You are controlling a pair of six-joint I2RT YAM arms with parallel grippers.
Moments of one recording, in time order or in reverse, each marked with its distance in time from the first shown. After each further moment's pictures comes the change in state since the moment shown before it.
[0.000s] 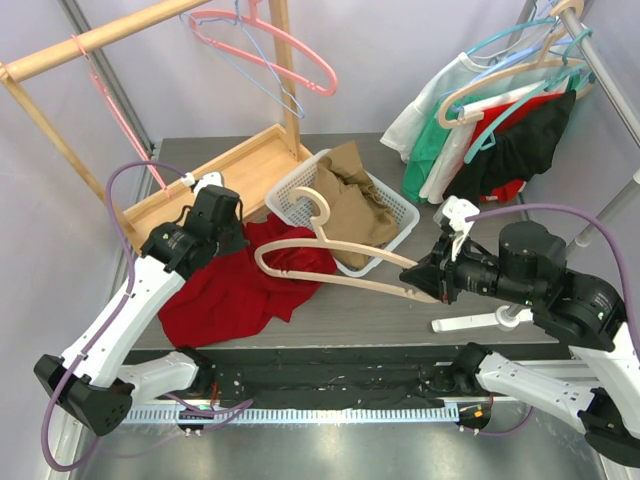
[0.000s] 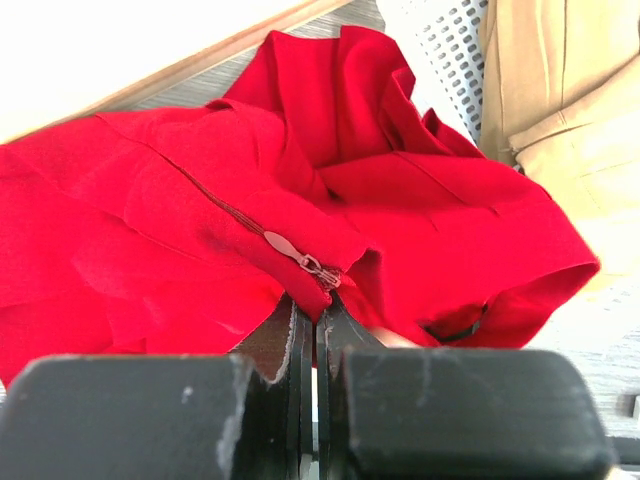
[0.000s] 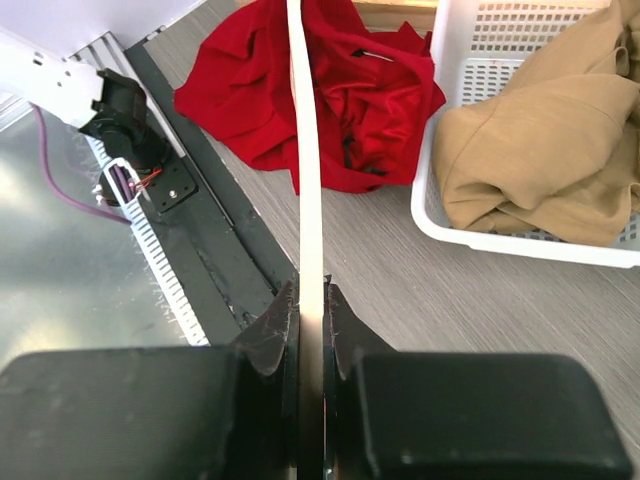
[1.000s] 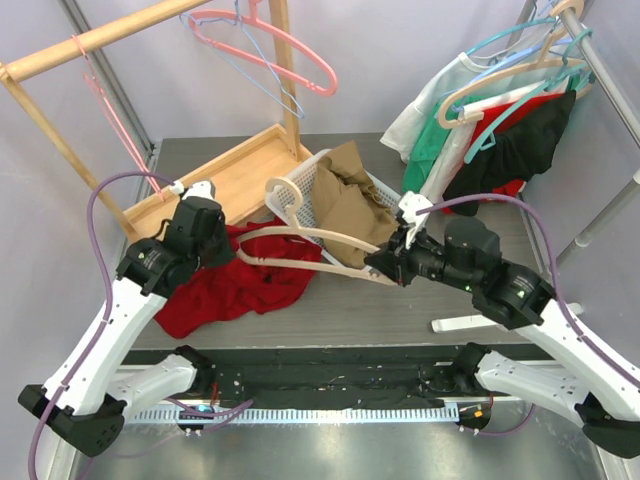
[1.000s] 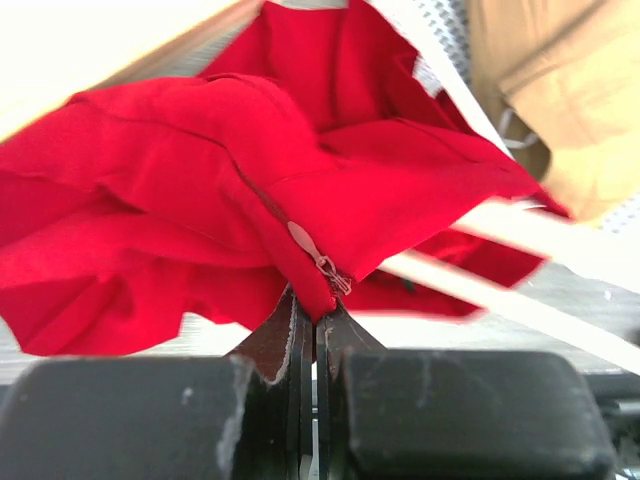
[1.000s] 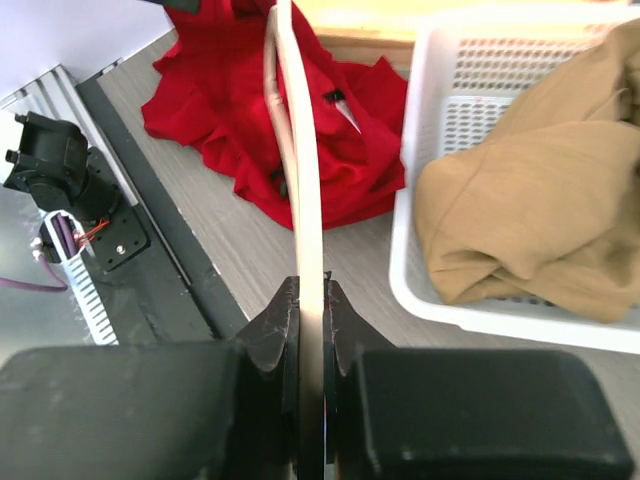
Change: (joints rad) left arm 0.003 -0.122 0.000 -0.089 0.076 0.076; right arm 0.006 0.056 -0.312 0.451 0.046 0.008
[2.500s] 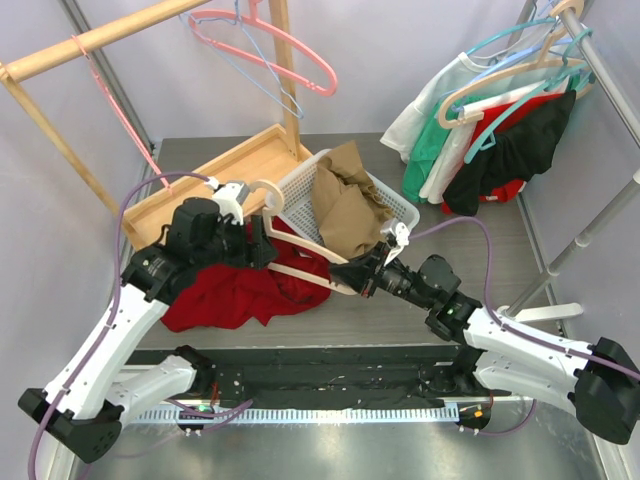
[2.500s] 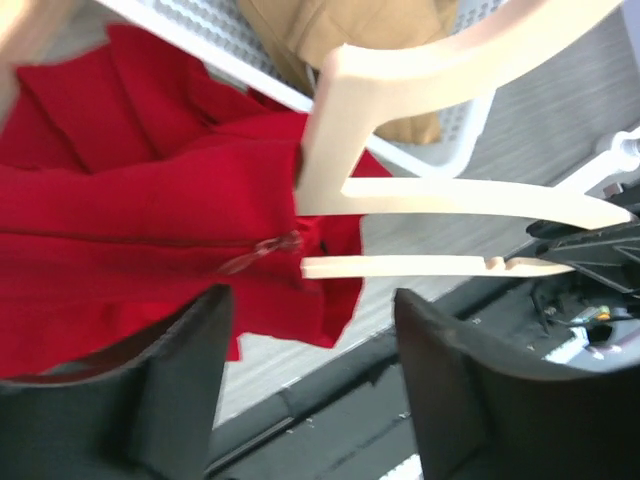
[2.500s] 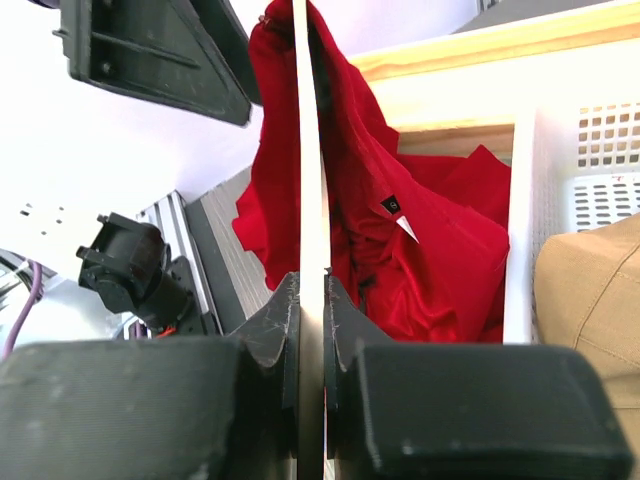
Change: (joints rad) left arm -0.002 -0.042 -0.096 0.234 0.414 0.213; right arm 0.022 0.089 -0.634 1.125 -0.072 0.293
